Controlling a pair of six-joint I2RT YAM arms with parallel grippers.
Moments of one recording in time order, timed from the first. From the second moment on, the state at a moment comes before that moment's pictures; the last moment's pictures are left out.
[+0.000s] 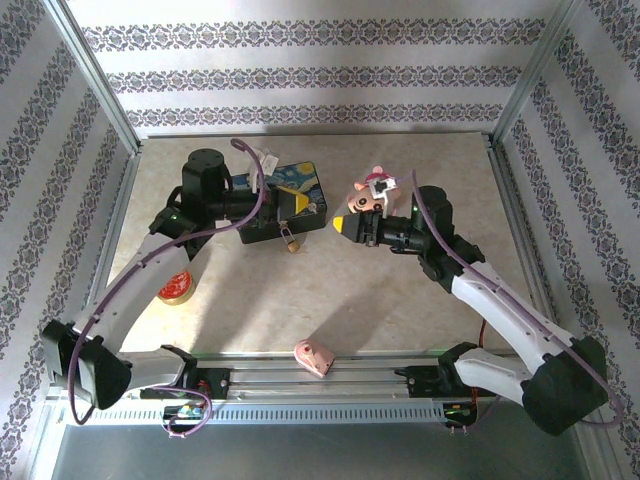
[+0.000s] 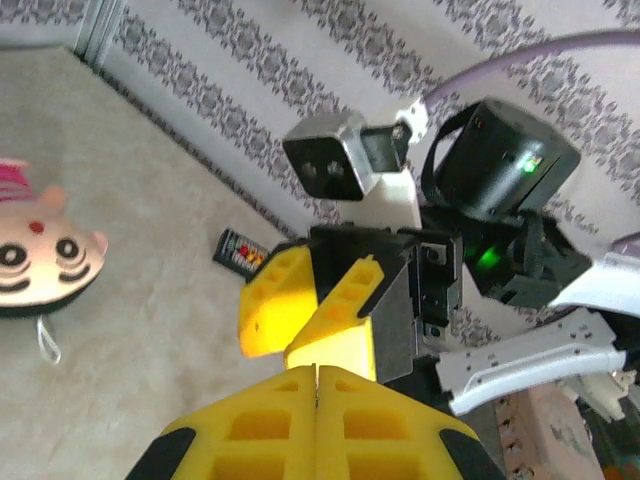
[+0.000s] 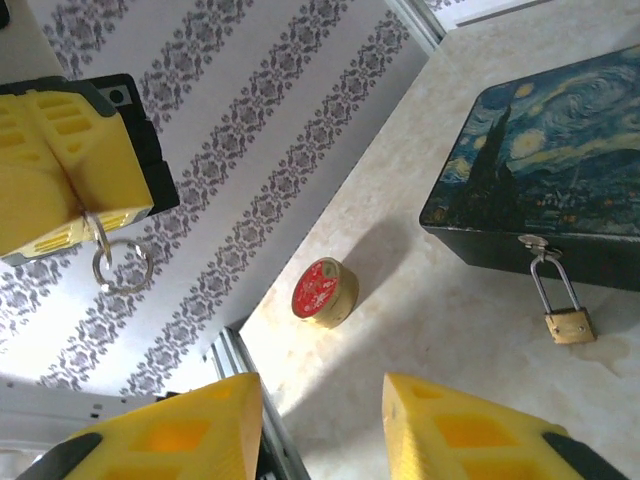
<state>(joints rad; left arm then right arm) -0.38 1.25 1.19 -0.26 0.92 -0.38 0.48 1.12 0.84 0.01 -0.71 0.62</state>
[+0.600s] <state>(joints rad) -0.38 1.24 1.20 -0.59 0.96 -0.21 0.59 1.15 0.88 0.16 -0.79 0.53</state>
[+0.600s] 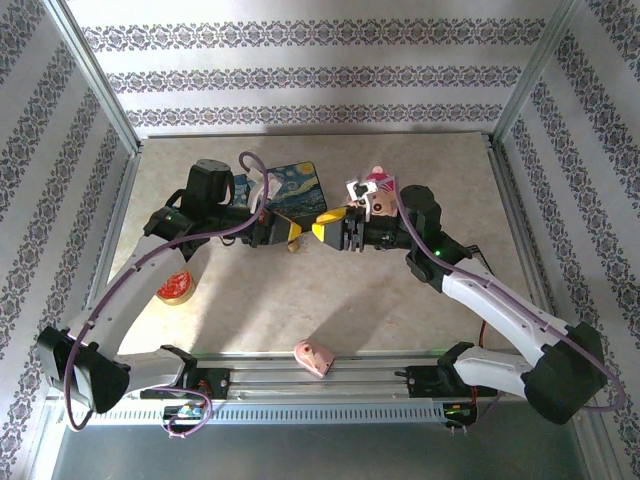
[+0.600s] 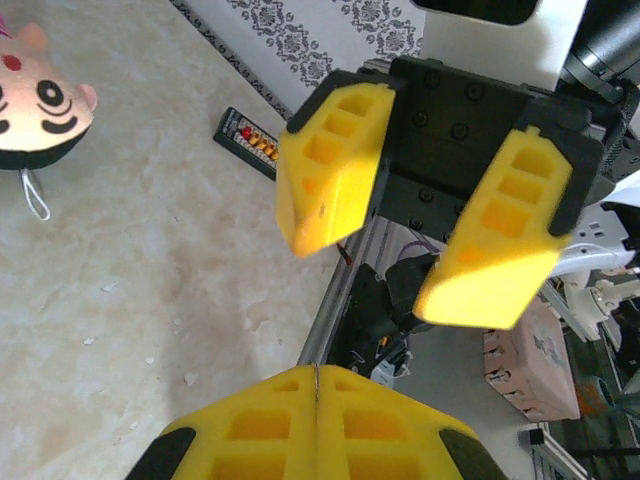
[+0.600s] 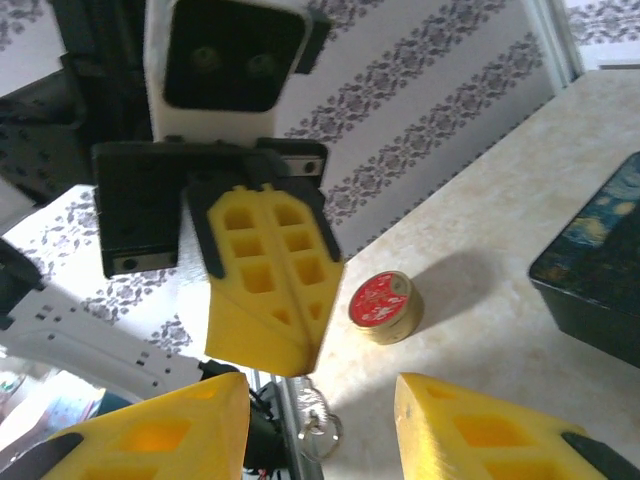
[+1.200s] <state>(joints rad) -0.38 1.23 1.18 -0.50 1.03 -0.27 0.62 1.21 0.89 0.18 -0.87 0.52</state>
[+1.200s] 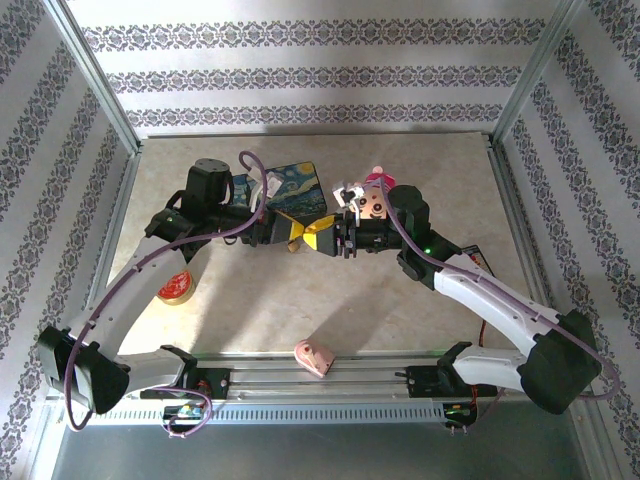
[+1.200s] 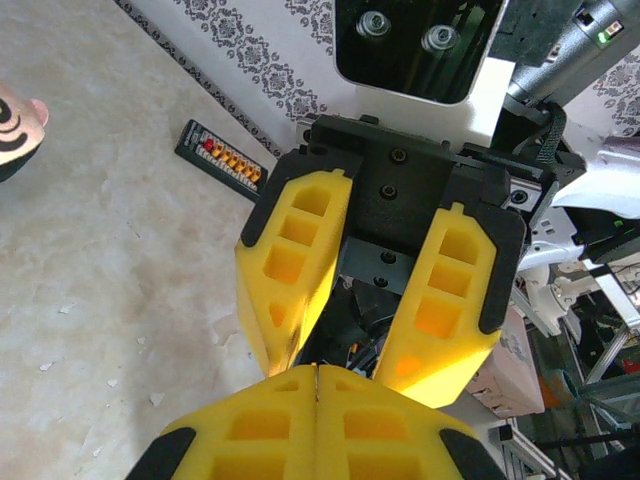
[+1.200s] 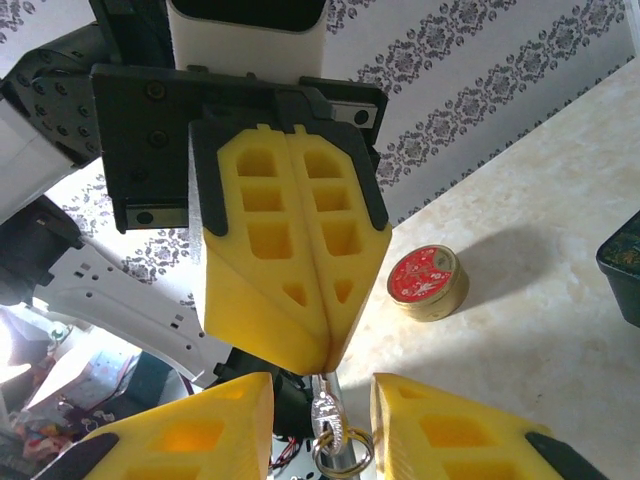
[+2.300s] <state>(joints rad) -0.35 1.22 1.14 -0.36 1.10 -0.37 0.62 1.24 0.91 0.21 -0.91 0.53</state>
